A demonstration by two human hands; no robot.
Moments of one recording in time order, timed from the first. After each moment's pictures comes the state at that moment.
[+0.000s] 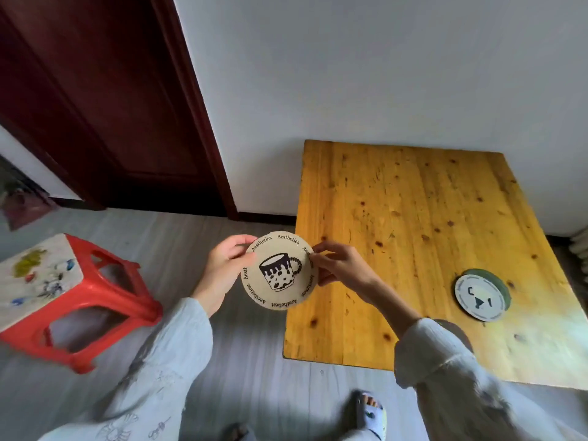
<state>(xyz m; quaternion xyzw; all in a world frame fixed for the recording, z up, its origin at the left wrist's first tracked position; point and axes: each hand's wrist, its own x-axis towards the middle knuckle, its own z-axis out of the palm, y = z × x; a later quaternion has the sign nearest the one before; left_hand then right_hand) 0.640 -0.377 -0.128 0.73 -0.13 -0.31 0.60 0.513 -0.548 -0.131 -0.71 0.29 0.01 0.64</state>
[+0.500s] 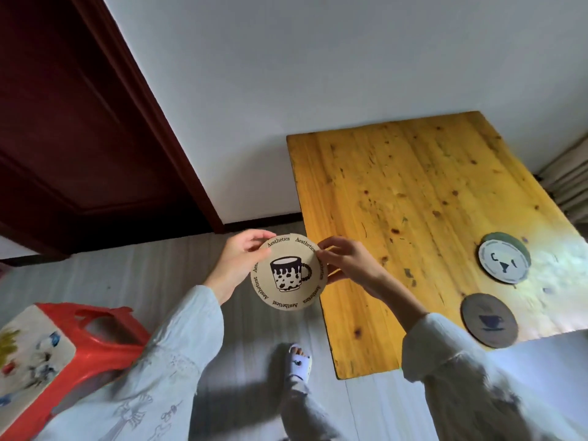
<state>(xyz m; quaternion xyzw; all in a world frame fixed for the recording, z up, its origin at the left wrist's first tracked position) 0.771 -0.396 -0.134 0.73 -0.27 -0.40 0.49 0.606 -0.522 -0.150 -0.66 0.38 -0.05 0.65</state>
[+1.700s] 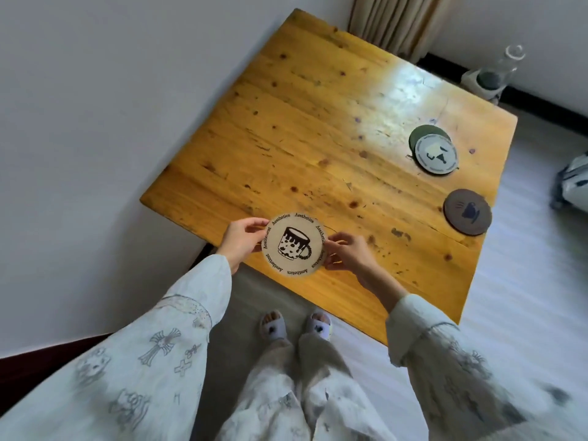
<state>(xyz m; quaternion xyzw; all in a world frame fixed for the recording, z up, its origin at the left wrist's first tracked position) 0.891 -0.736 -0.245 0.61 -0.45 -0.63 0.17 0.696 -0.660 -0.253 -0.23 0.72 -0.30 0.58</state>
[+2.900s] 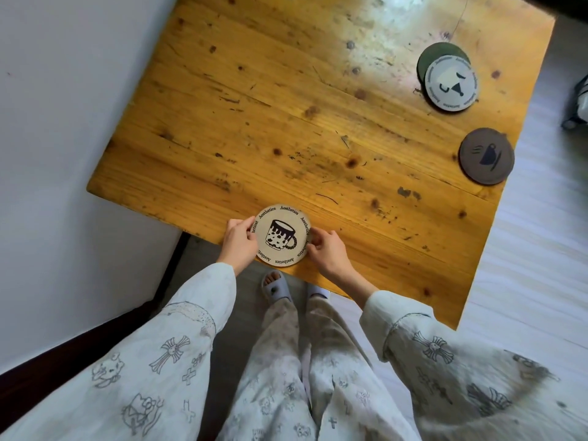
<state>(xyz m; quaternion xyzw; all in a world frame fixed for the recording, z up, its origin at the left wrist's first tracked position) 0.881 -0.732 -0.334 0.64 -0.57 -0.52 -0.04 0.731 -0.653 -0.327 -0.30 0.80 -0.12 0.50</state>
